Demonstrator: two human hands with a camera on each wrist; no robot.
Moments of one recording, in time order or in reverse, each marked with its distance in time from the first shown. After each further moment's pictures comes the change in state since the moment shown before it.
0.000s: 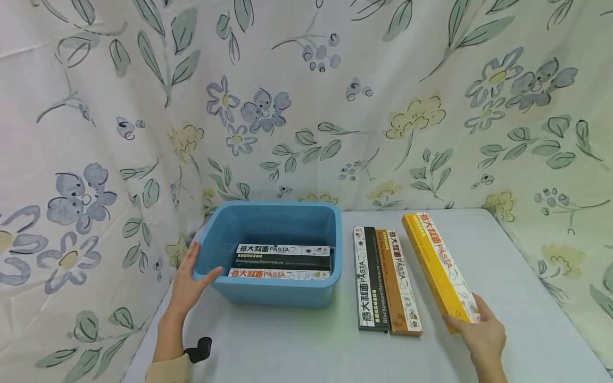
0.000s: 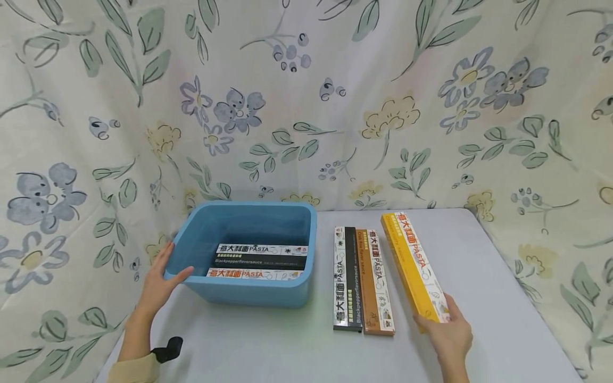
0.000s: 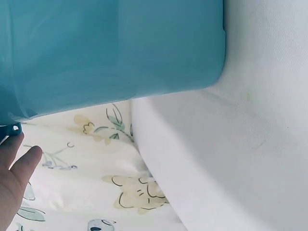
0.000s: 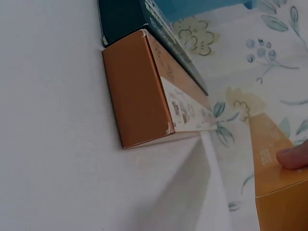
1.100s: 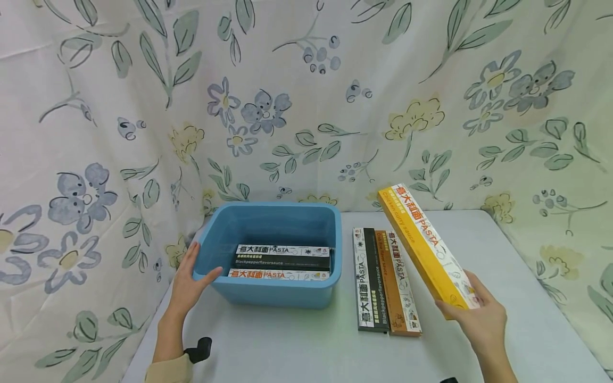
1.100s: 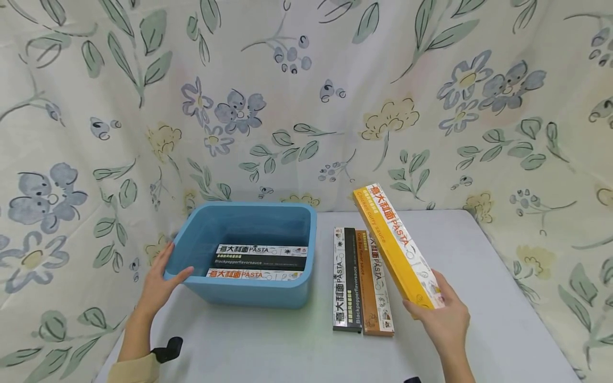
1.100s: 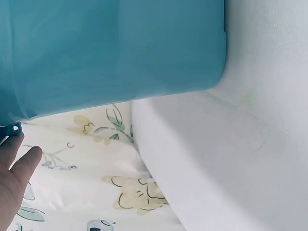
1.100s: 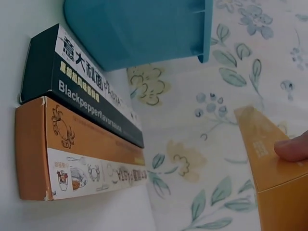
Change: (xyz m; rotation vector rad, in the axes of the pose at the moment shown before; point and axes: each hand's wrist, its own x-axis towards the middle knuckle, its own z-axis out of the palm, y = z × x) left_hand -0.001 -0.002 -0.001 -0.028 0.002 0.044; right_hand -0.026 -0.060 -0.016 0.057 -0.058 -0.129
